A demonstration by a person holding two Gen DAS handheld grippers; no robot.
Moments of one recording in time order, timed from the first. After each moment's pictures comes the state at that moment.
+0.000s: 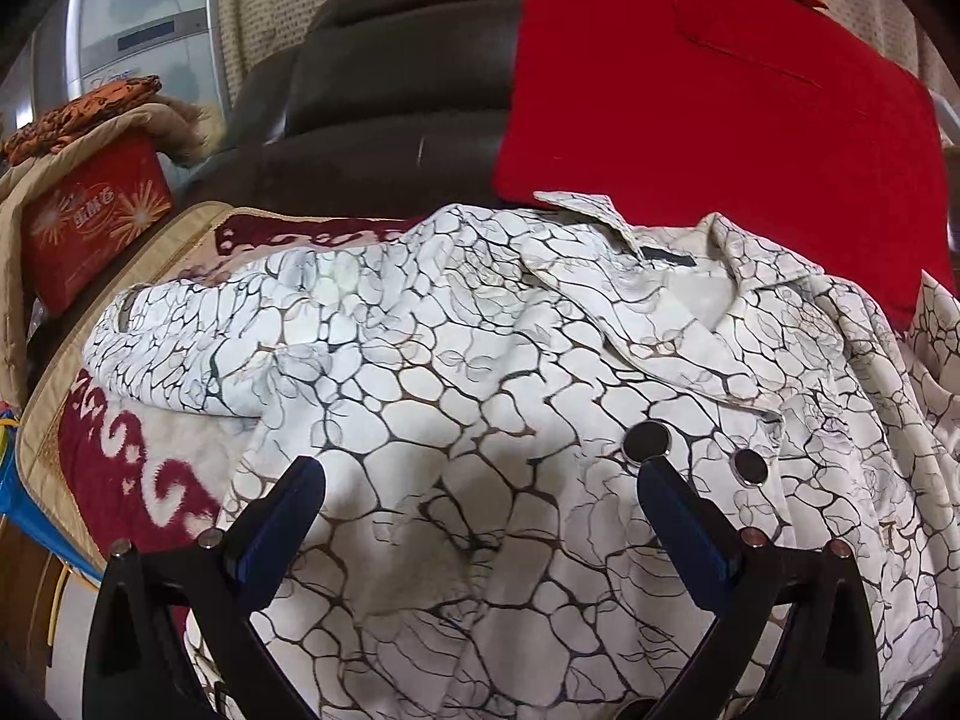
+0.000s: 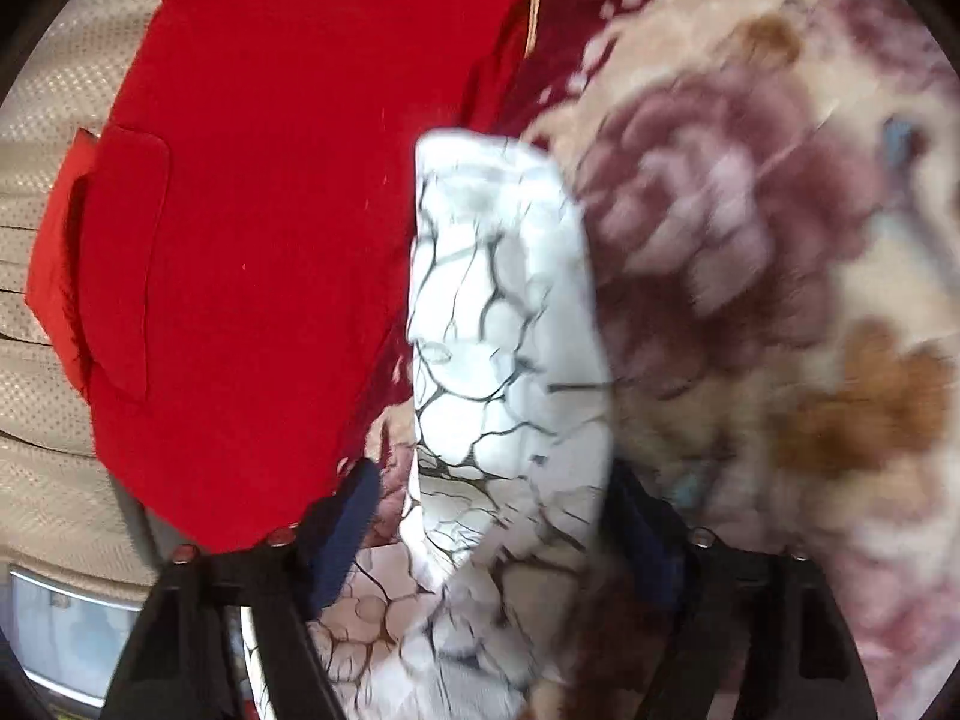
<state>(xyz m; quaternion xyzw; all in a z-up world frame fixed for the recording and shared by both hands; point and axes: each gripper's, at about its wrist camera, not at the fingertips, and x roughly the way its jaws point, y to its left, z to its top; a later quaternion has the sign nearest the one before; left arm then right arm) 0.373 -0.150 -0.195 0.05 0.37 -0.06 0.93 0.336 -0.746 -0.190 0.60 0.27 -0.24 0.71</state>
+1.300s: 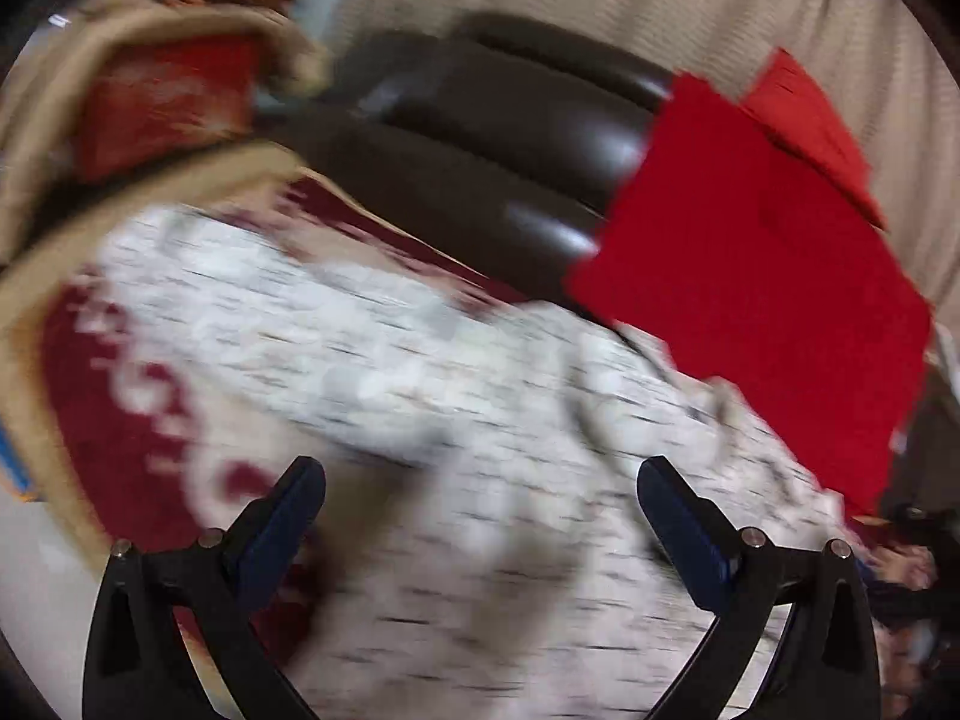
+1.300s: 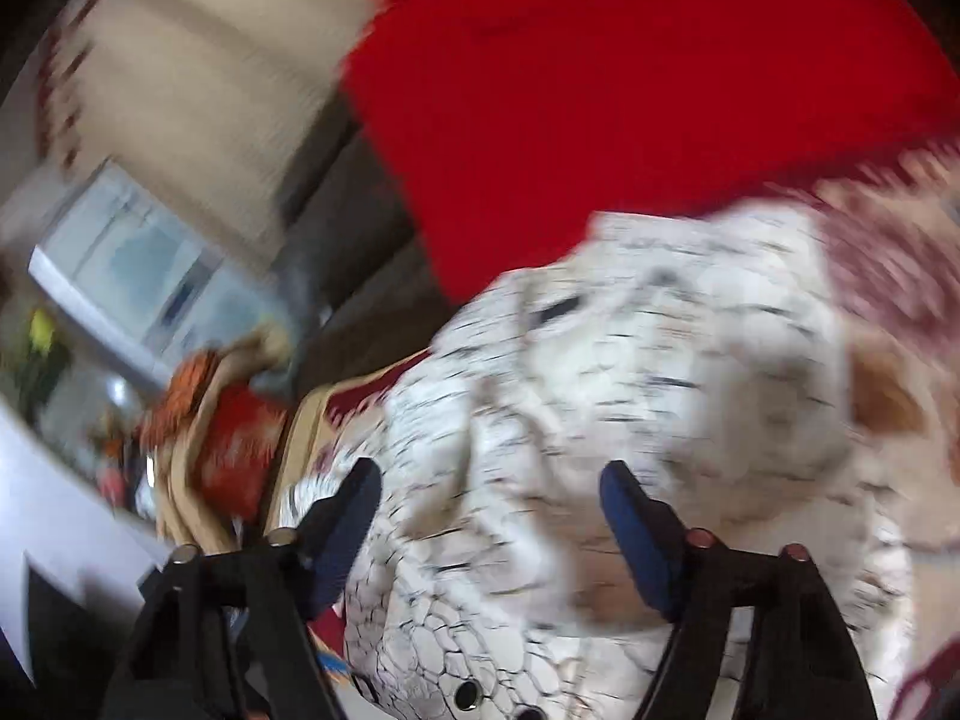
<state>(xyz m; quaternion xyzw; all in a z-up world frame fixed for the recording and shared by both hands) 0.389 -0.038 -0.154 -0.17 0.35 -0.10 0.91 0.400 -0.484 -0.114 0.41 0.34 0.03 0.85</state>
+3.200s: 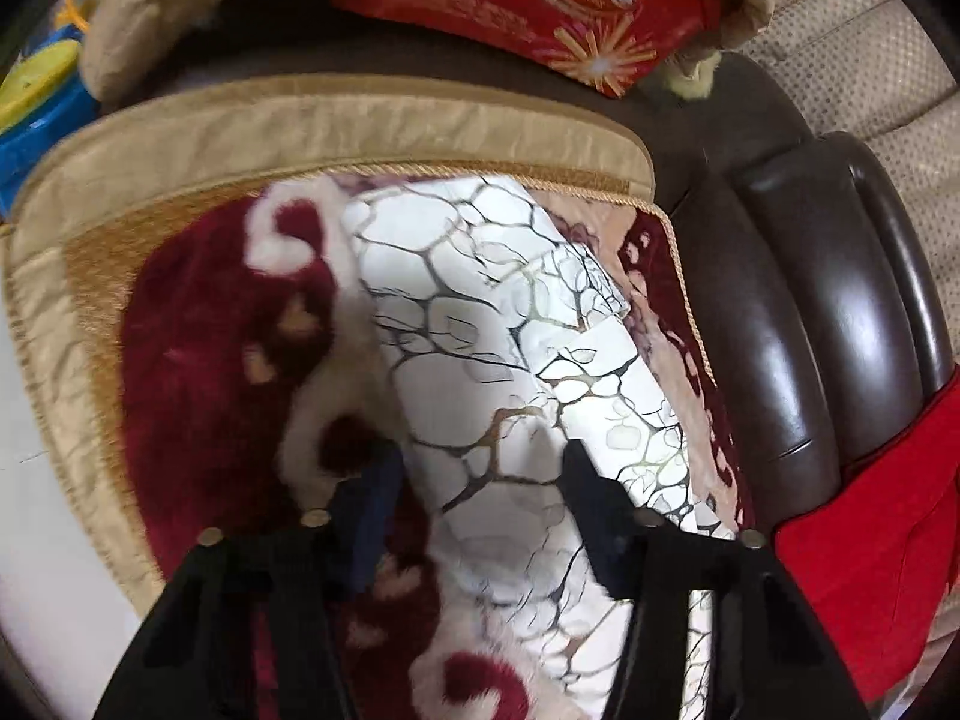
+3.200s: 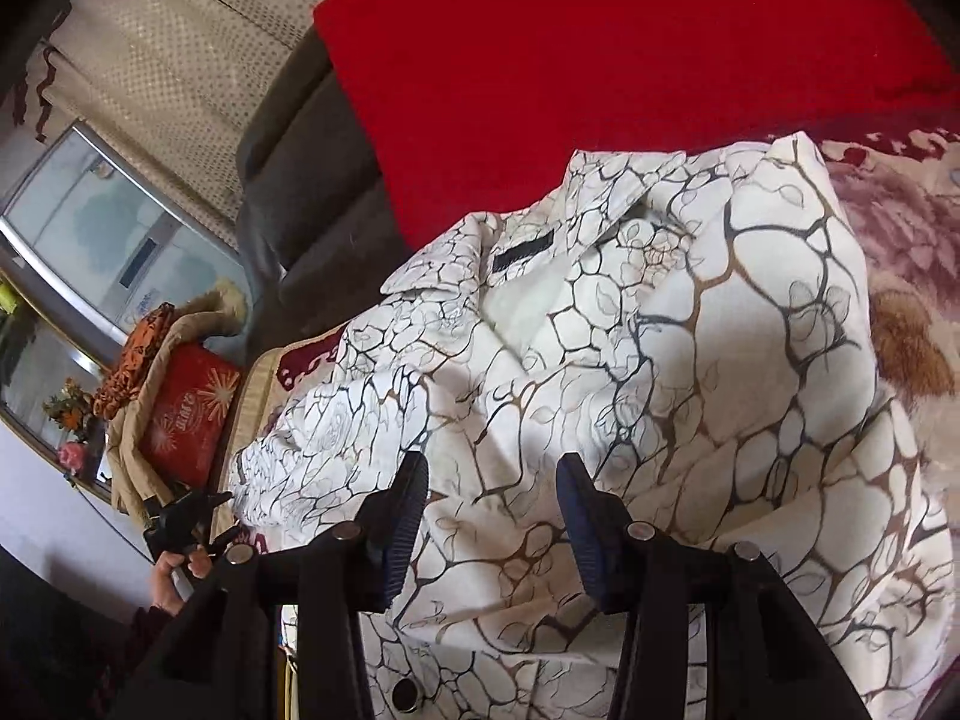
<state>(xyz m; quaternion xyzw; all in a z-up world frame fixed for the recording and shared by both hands) 0.535 0.248 -0.226 -0.40 0.41 0.11 0.81 0.418 -0.461 -0.130 0.34 0.39 0.03 0.85</state>
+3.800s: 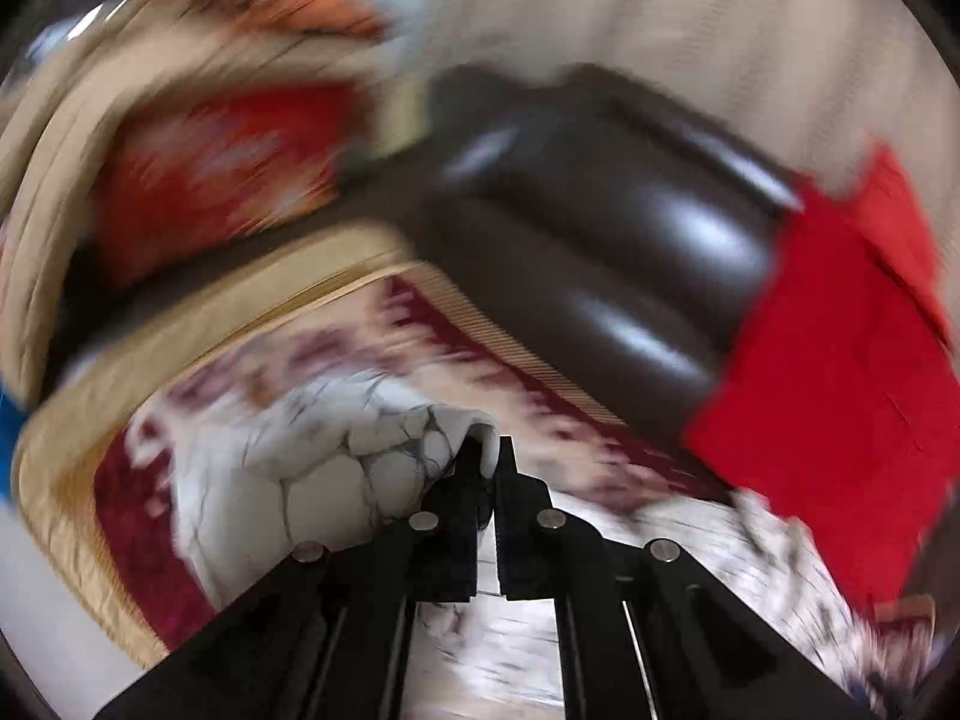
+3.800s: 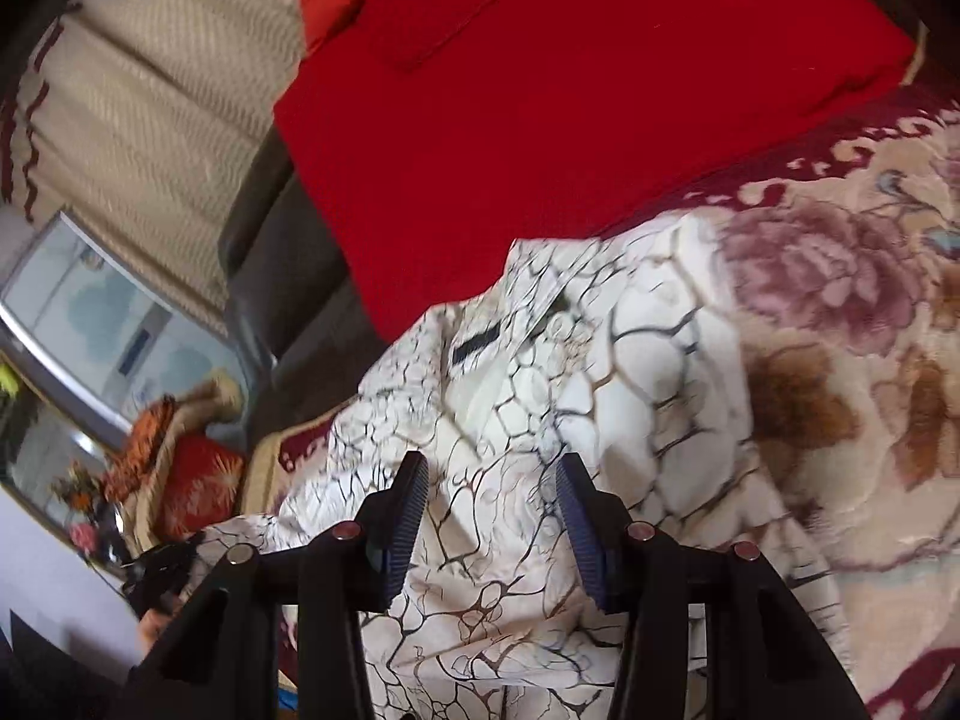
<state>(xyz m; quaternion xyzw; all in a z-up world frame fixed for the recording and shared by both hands) 0.517 0.100 -0.079 -0.16 0.32 -0.04 0.93 0.389 -0.516 -0.107 0.39 0.33 -0.03 0.86</state>
